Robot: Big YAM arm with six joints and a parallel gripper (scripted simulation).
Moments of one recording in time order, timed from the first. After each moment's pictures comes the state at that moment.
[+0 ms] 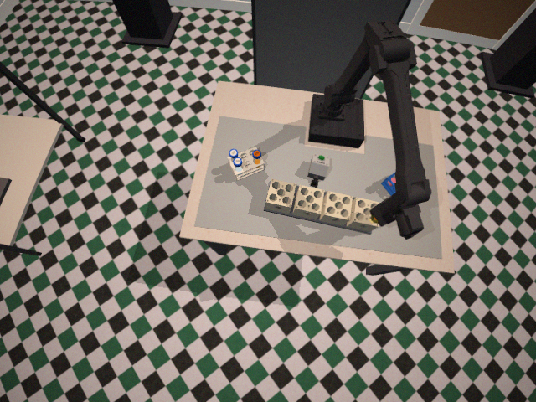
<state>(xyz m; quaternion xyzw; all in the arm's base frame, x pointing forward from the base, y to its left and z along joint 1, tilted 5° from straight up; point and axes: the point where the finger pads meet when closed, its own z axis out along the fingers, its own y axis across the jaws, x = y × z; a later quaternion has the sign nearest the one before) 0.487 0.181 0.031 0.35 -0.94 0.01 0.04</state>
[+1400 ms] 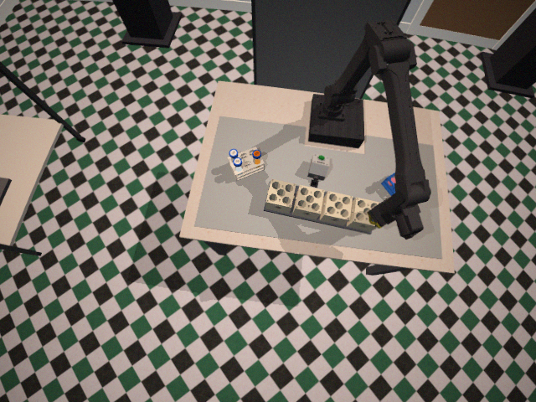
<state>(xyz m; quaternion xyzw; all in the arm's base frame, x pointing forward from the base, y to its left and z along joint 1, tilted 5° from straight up) 0.488 0.181 0.029 0.35 -0.94 0.01 0.04</state>
